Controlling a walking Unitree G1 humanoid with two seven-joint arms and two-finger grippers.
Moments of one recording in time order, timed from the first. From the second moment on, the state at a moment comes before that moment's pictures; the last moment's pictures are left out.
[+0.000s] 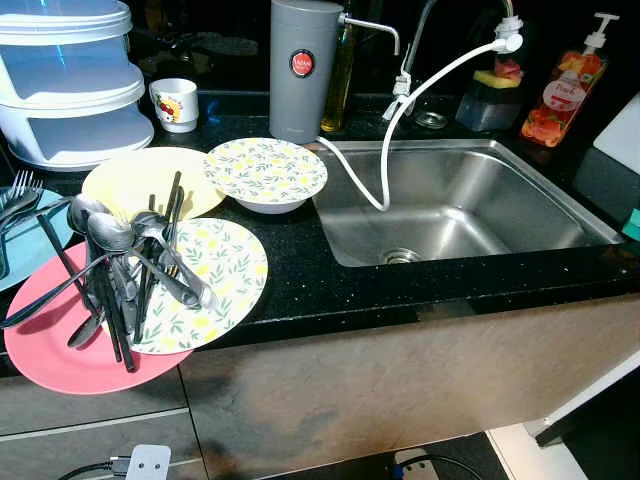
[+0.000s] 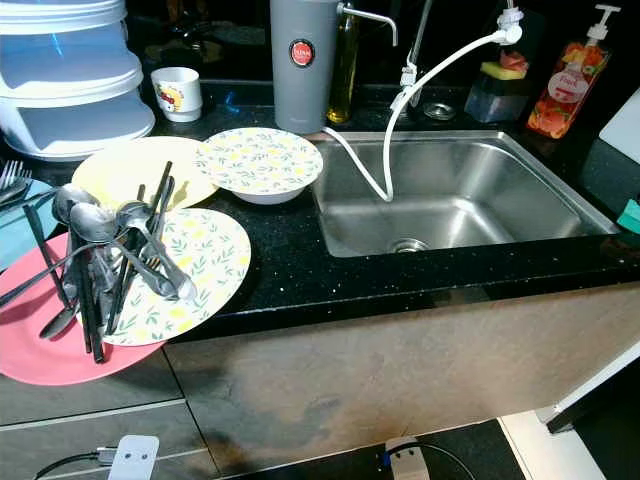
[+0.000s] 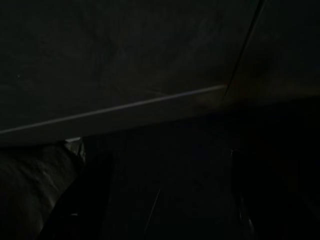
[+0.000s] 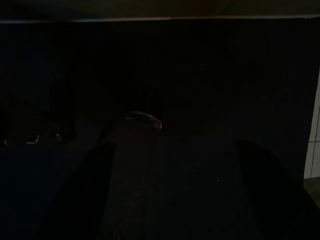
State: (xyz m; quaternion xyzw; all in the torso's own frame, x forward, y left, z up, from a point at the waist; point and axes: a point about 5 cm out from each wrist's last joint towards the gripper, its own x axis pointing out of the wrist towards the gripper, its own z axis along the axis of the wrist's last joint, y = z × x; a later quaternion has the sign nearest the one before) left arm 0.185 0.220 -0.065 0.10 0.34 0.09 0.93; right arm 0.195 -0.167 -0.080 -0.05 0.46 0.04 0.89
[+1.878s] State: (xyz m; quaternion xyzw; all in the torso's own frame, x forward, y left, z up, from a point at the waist) left arm 0.182 0.203 -0.065 -0.10 0.33 -0.02 0.94; right arm 0.193 -0.162 -0.081 -0.04 0.46 0.04 0.89
